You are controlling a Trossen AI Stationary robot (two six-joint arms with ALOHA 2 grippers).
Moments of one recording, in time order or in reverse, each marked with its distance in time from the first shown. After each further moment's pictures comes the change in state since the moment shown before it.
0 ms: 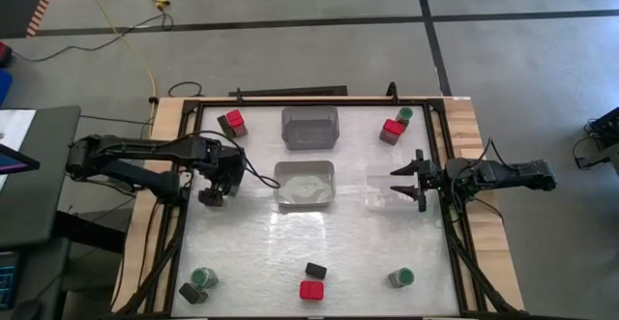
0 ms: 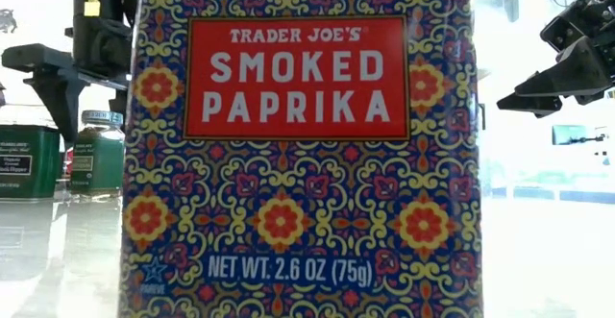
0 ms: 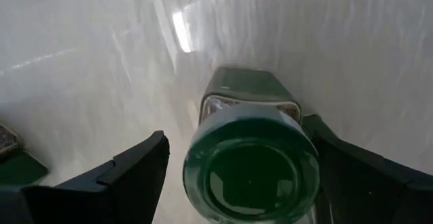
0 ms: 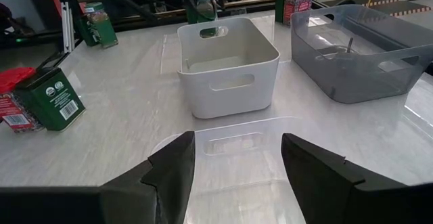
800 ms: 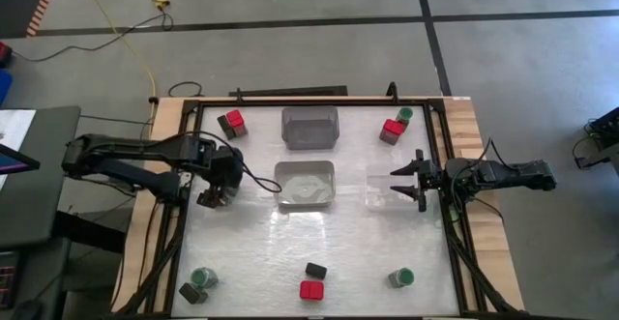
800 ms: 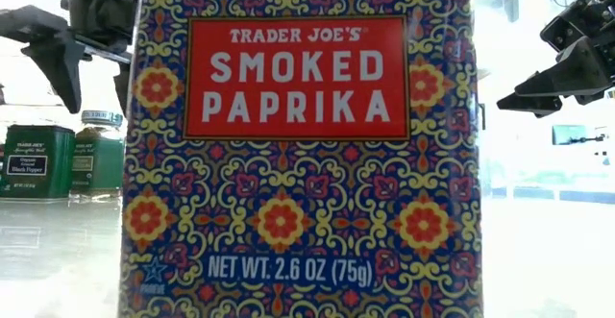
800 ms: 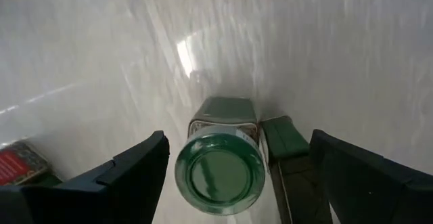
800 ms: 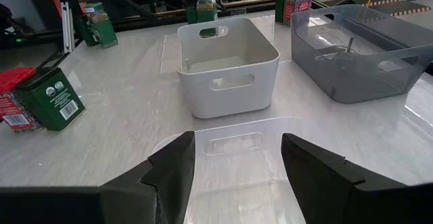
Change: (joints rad) left arm -0.079 -0.048 0.087 -0.037 0.012 -0.021; right arm 0.000 0.000 0.000 0.000 0.000 0.000
